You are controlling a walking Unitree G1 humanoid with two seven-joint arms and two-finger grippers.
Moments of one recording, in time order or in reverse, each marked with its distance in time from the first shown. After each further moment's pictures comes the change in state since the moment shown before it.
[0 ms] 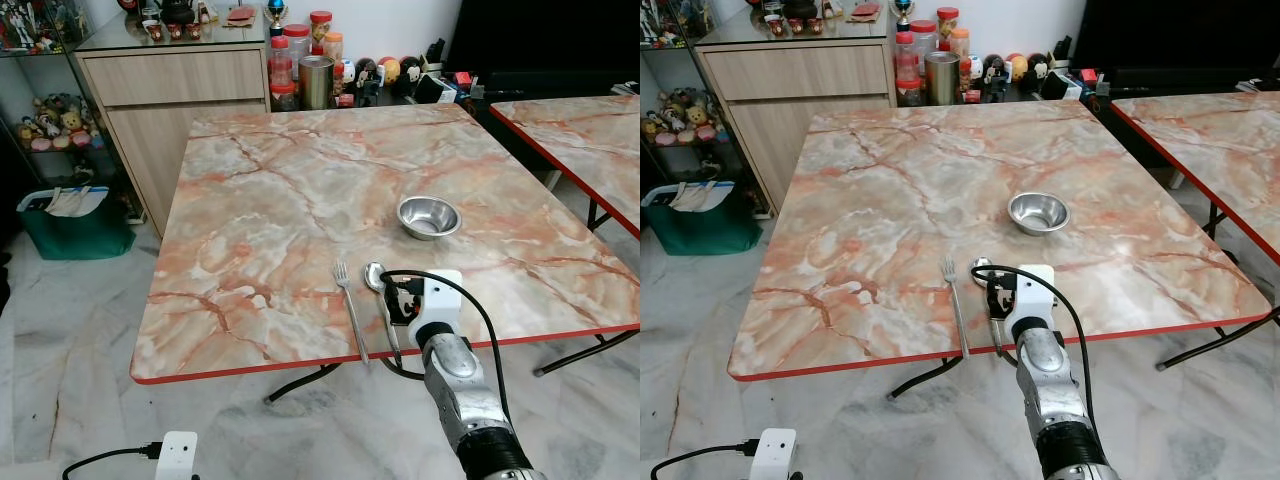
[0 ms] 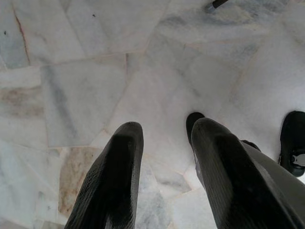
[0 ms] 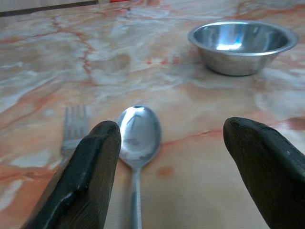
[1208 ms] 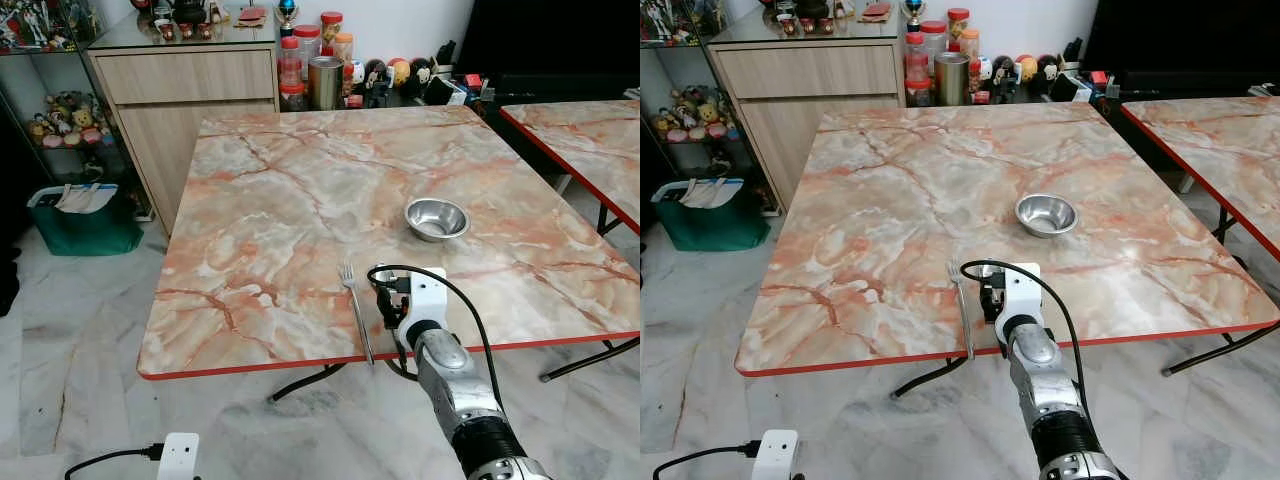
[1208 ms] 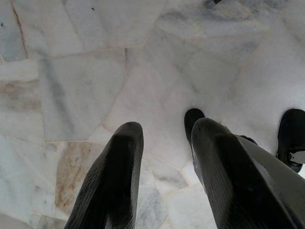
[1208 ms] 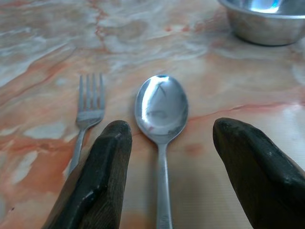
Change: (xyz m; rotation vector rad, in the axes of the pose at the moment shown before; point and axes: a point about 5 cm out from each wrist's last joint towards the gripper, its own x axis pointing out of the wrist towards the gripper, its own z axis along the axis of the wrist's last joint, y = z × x) left arm 0.000 -0.003 -0.002 -0.004 0.015 -0.007; right arm 0.006 0.009 -0.007 -0.016 0.128 0.044
